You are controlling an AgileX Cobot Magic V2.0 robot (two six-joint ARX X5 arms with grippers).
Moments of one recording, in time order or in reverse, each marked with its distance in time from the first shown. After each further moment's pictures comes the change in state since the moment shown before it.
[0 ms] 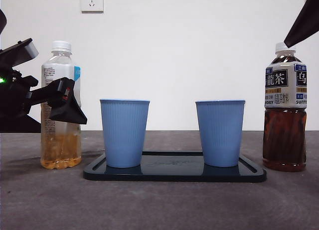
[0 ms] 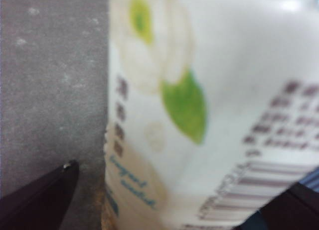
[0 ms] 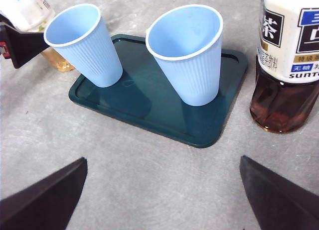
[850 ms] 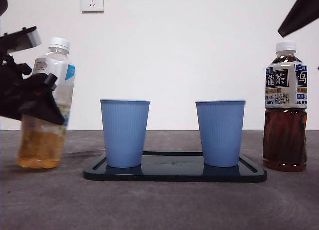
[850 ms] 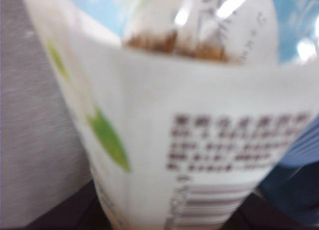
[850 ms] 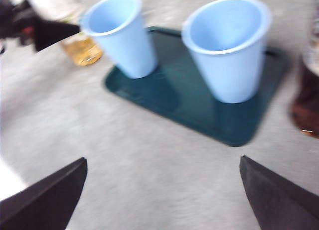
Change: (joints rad) left arm -0.002 -0.173 0.114 -0.467 -0.061 0.216; right arm 0.000 0.000 0.000 0.000 -0.145 -0.042
